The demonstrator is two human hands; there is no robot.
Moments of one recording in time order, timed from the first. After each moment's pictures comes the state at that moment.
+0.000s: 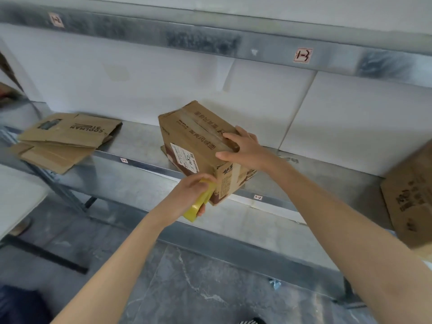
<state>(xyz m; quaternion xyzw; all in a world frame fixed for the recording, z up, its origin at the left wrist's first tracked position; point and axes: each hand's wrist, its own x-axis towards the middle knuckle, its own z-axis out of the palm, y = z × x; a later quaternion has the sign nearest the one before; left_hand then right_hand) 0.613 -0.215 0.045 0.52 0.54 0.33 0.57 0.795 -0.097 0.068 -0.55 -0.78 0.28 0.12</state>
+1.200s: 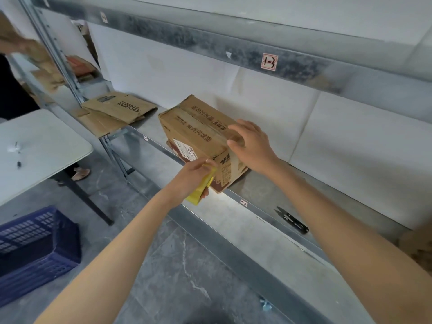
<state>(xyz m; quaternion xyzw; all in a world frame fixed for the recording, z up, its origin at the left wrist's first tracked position) 0.721 -0.212 0.064 0.40 0.63 0.45 0.49 0.862 -0.083 0.087 -0.37 -0.88 0.19 0.22</state>
